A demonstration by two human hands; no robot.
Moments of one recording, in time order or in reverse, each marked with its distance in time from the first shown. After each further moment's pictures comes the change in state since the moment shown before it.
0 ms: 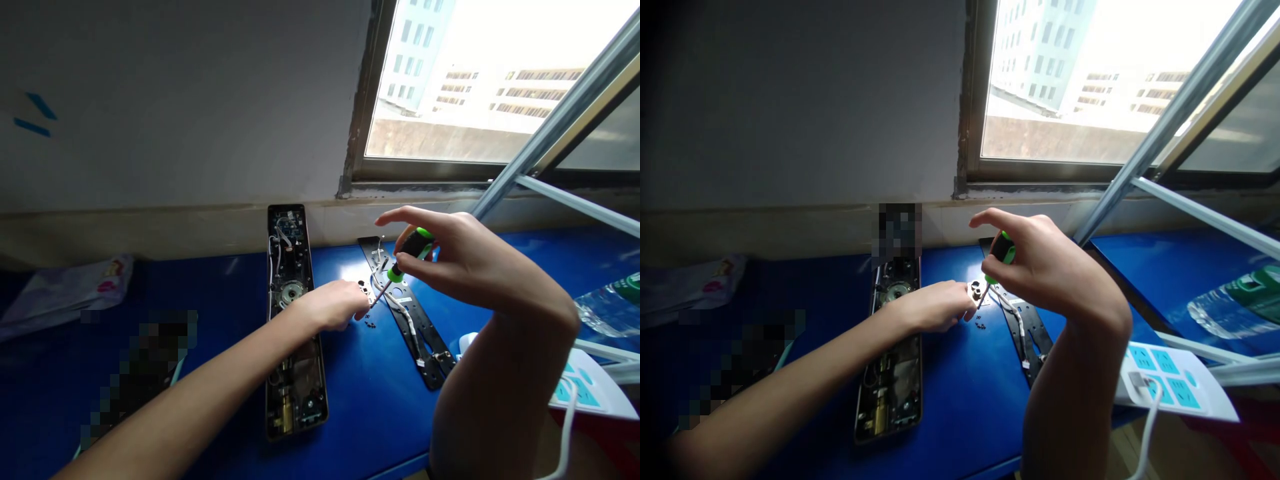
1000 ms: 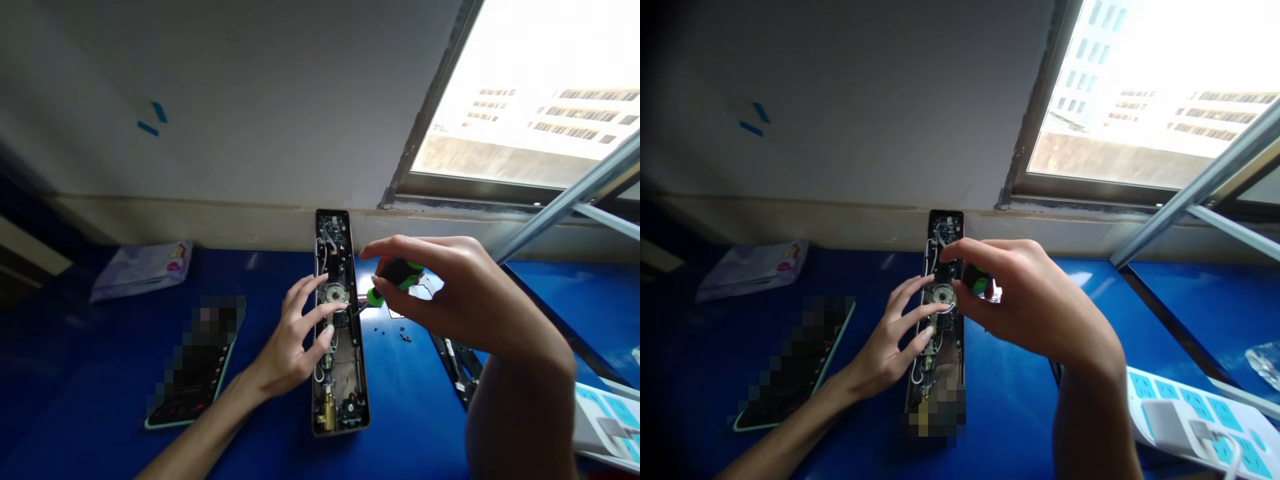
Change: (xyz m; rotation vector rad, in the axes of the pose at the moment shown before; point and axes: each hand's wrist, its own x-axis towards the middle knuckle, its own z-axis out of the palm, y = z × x) left_hand -0.136 -0.015 0.101 -0.378 0.908 -0.320; right_hand 0.020 -0.058 0.047 0.096 0.028 -0.487
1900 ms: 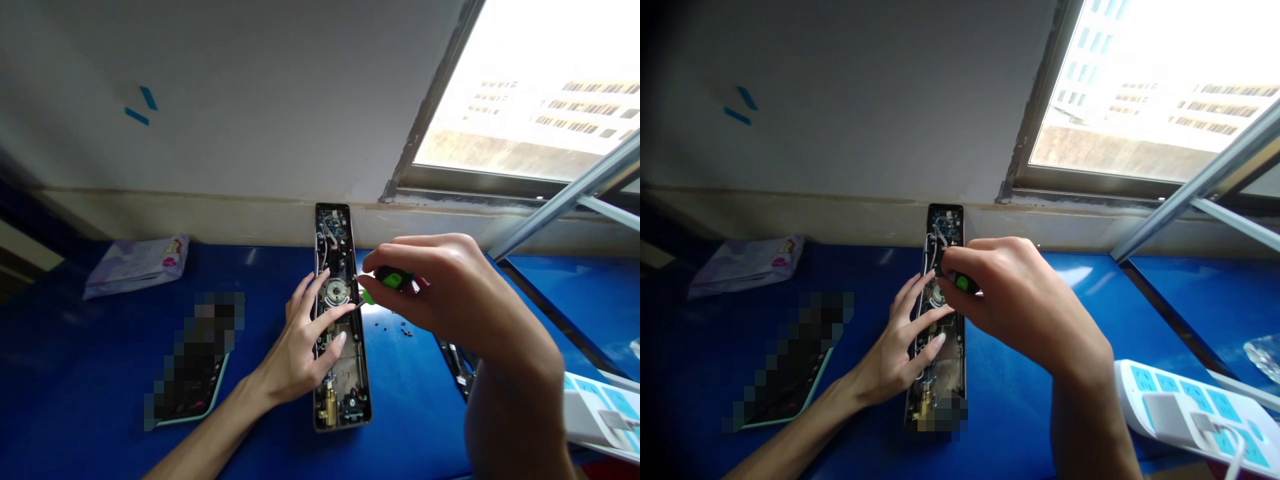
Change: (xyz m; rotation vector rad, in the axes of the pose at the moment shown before) left_hand -0.006 0.010 0.010 0.035 -0.060 -0.028; right_hand 0.007 -0.011 0.011 -0.177 -0.021 0.014
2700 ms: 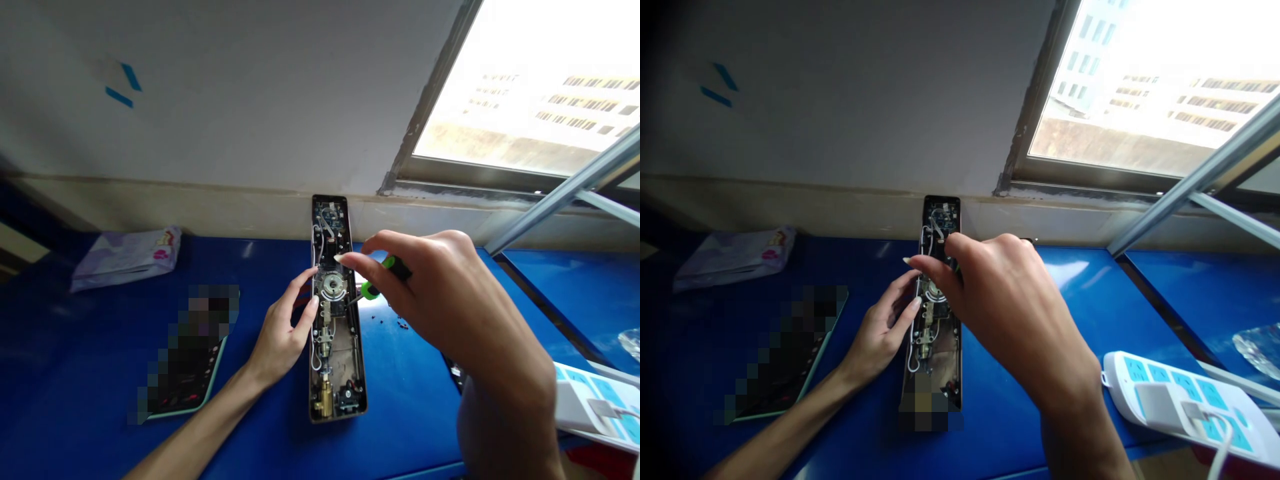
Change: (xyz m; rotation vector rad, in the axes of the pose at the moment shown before) left_hand 0.007 -0.009 0.003 -0.447 0.201 -0.287; right_hand -0.001 -0.018 0.008 -0.176 0.066 0.246
